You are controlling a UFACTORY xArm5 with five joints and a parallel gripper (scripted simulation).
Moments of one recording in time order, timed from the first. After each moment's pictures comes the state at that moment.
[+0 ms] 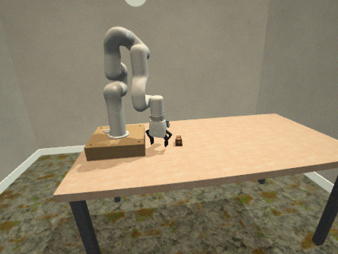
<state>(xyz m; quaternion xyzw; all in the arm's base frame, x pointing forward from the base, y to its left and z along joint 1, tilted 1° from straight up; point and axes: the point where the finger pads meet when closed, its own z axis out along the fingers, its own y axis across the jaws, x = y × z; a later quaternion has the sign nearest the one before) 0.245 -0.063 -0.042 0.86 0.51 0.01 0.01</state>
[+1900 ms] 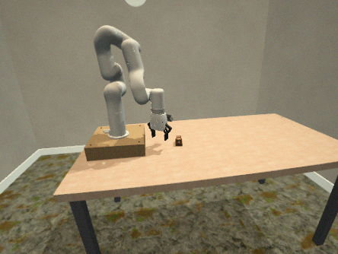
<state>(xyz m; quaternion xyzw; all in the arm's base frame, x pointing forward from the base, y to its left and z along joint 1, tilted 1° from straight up) 0.251 -0.041 -0.008 0.90 0.44 0.01 0.01</state>
